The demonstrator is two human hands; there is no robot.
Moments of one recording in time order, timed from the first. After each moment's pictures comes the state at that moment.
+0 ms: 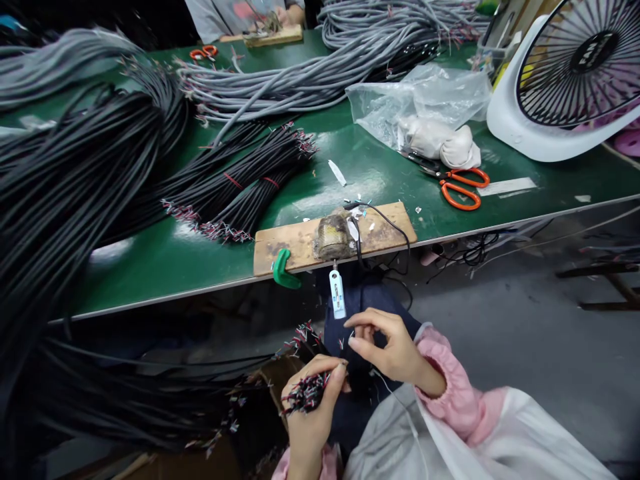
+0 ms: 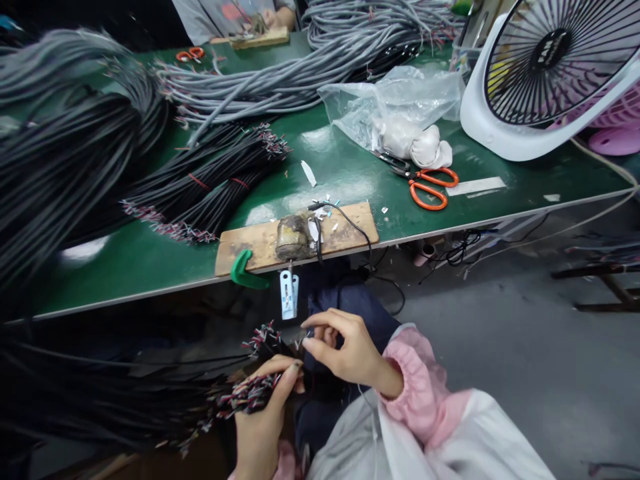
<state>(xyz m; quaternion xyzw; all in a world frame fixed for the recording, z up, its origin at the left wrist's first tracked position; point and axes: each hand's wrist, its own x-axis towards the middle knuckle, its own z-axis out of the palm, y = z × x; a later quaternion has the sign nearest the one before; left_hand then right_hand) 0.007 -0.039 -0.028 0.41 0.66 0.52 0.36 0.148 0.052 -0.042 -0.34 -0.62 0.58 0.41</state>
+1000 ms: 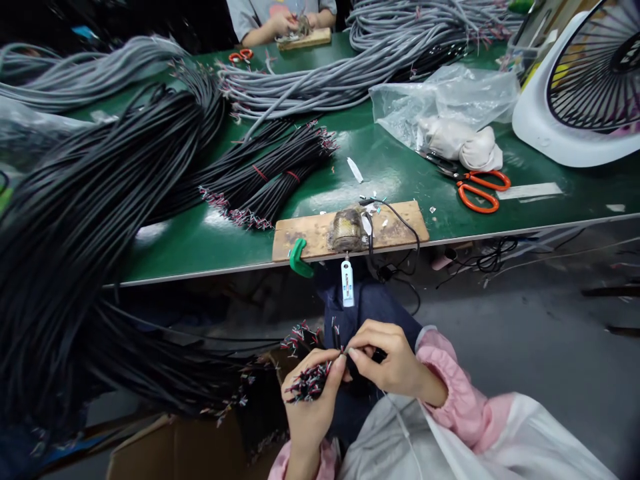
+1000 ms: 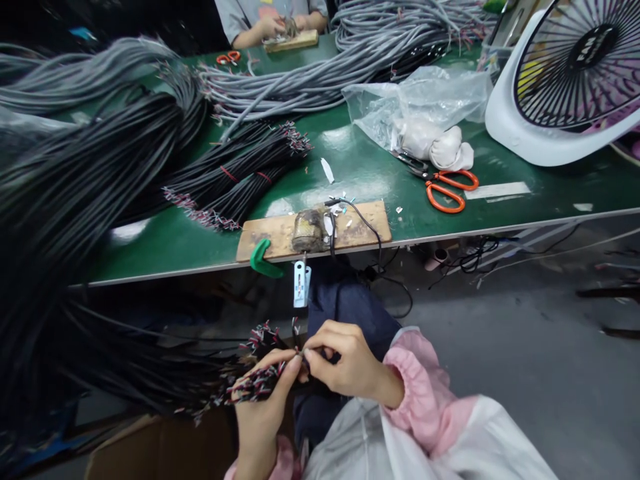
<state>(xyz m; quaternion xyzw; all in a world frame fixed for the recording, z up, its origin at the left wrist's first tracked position) 0.006 -0.046 -0.028 0.46 0.69 0.51 0.23 0.145 0.040 -0.038 -0.26 -0.69 0.53 0.41</state>
